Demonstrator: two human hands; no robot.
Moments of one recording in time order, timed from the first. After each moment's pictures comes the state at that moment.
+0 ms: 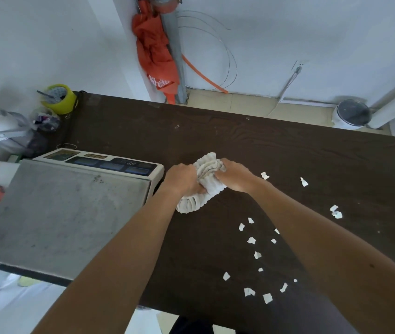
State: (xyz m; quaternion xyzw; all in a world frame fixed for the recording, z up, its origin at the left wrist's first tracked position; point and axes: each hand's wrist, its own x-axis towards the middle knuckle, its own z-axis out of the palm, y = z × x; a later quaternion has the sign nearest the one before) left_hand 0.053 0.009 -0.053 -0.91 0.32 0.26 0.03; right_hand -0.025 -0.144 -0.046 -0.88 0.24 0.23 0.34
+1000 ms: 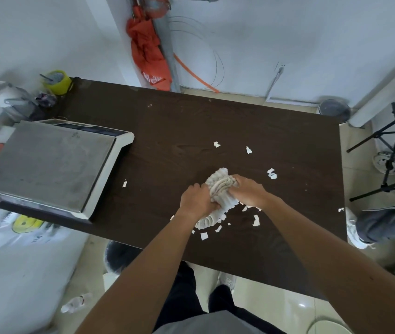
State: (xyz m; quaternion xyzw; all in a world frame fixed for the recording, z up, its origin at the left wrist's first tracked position) left_hand -0.201 -0.058 -0.087 -0.93 0.25 0.26 -0.08; right_hand -0.264 -0.227 -0.041 -0.87 0.24 0.25 0.34
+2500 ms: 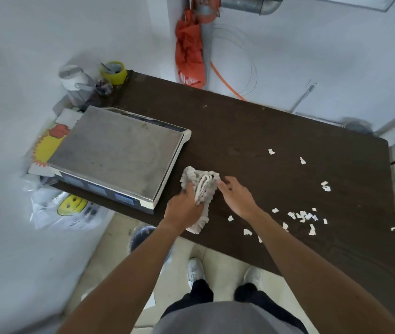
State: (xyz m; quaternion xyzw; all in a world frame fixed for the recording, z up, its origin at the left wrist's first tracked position) left_hand -0.149 0.158 -0.085 -0.96 0.20 0.14 -0.16; right_hand -0.192 -0.022 -0.045 -0.86 0.25 0.15 0.42
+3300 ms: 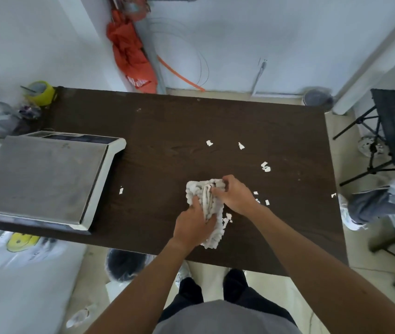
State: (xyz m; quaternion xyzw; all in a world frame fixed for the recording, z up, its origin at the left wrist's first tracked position) left_hand -0.254 -0.013 -0.085 -0.94 0.25 0.19 -0.12; right_hand -0.275 -0.184 -0.055 -0.85 0.31 0.13 0.41
